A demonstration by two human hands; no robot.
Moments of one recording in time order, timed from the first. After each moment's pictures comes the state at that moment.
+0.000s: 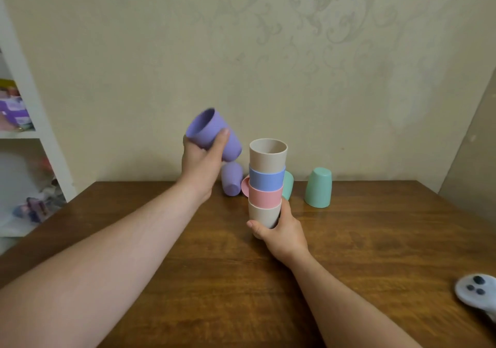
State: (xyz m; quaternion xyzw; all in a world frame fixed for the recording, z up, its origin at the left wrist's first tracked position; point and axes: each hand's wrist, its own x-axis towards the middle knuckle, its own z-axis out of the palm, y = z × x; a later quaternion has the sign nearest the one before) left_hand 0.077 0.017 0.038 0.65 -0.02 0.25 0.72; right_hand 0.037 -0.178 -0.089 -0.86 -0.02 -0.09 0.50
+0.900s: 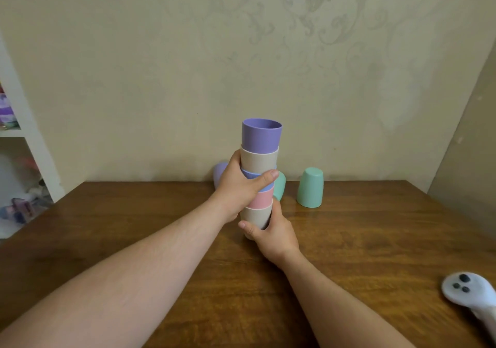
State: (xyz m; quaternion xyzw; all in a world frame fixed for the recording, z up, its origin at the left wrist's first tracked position) left_hand 0.065 -0.054 0.002 0.73 -0.09 0.12 0.66; right_hand 0.032 -0.178 -0.084 -0.87 -0.03 -0.07 0.50
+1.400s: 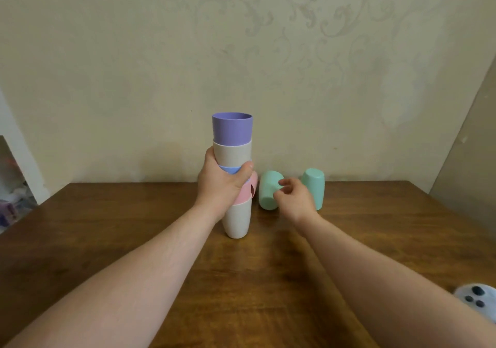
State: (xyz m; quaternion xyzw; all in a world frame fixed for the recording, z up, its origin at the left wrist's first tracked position) left_hand 0.095 -0.032 -0.006 0.75 -0.01 0.24 0.62; right_hand 0.106 -0.216 -0.041 -0.86 0.06 -0.09 0.50
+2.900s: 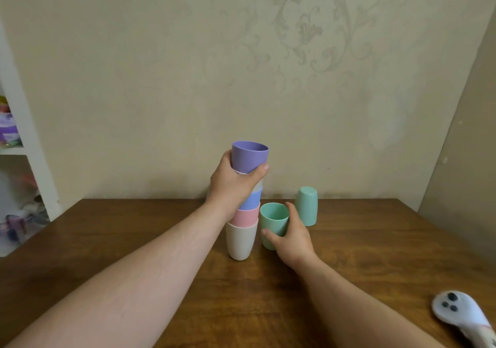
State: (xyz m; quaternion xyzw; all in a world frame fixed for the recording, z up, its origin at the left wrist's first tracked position) left_hand 0.058 -0.051 0.052 0.74 -0.03 0.21 0.64; right_hand 0.056 -0.221 -0.071 -0.87 0.01 -0.12 0.48
